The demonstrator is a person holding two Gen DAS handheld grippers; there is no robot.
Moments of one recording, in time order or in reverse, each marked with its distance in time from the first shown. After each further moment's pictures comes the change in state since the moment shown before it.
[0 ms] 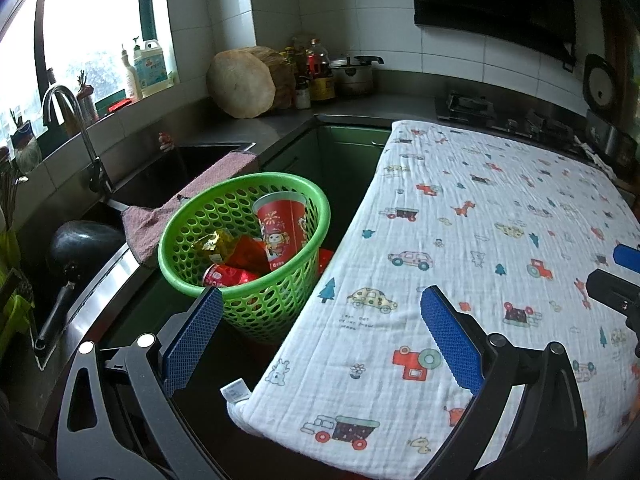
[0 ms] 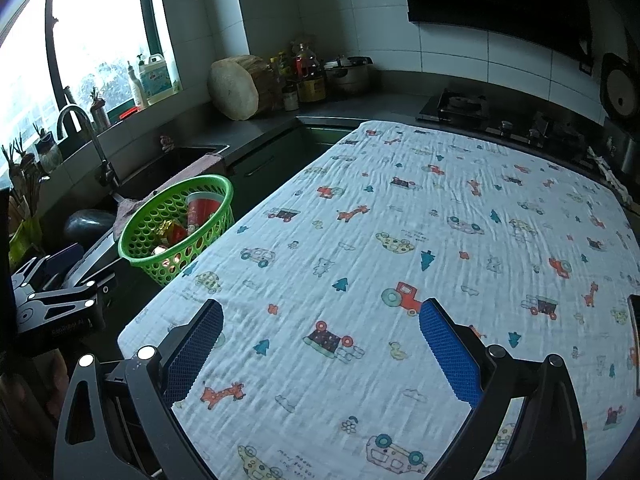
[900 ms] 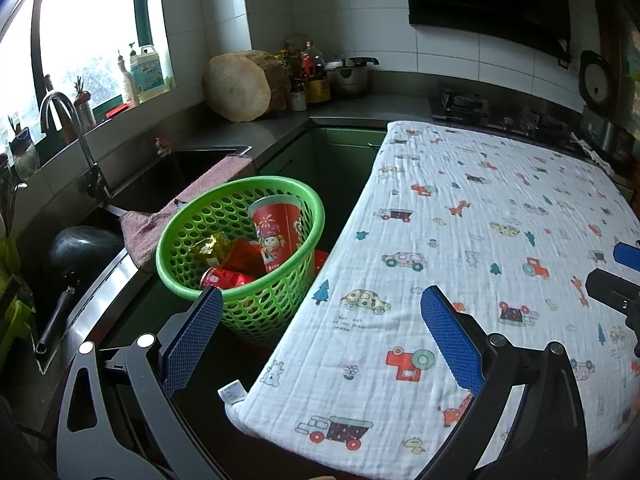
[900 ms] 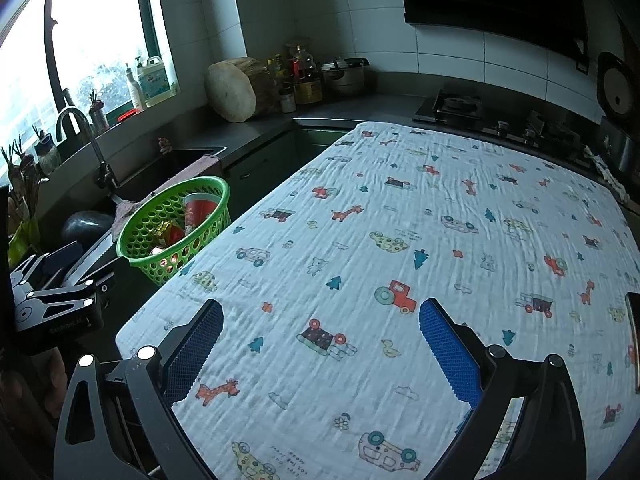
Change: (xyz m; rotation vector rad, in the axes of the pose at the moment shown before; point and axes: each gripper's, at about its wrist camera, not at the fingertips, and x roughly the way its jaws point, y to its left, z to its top) left arm -0.002 -0.008 0.002 0.017 -0.005 -0.002; right arm -0.004 -0.002 -0.002 0.004 -0.003 -0.007
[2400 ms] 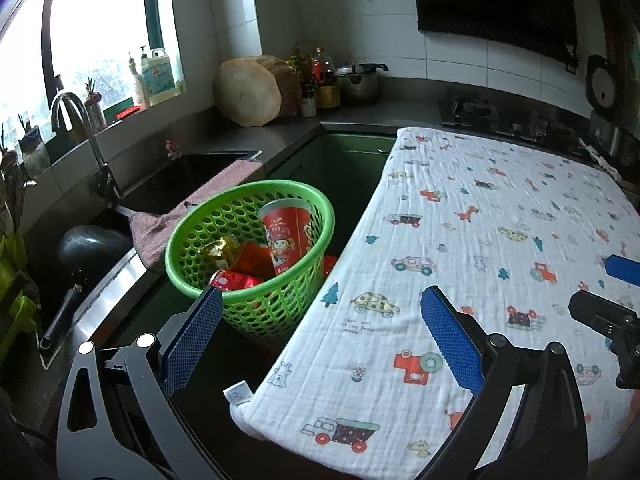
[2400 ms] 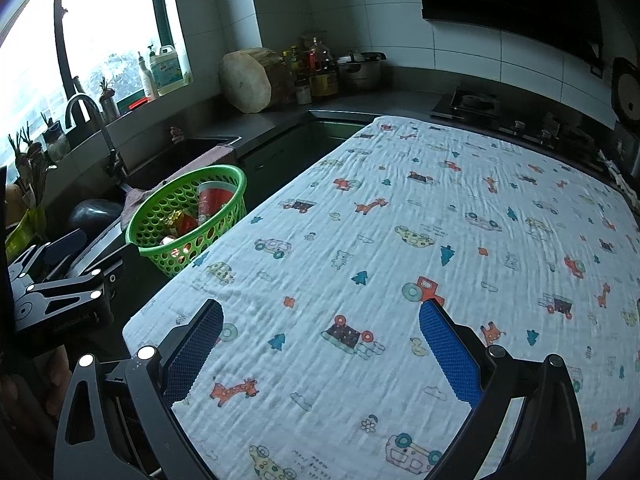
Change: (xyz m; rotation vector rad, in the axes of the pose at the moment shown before) left arm -0.004 0.002 -0.003 -0.010 -0.026 0.040; right arm 0.013 0.023 -0.006 -0.028 0.018 0.030
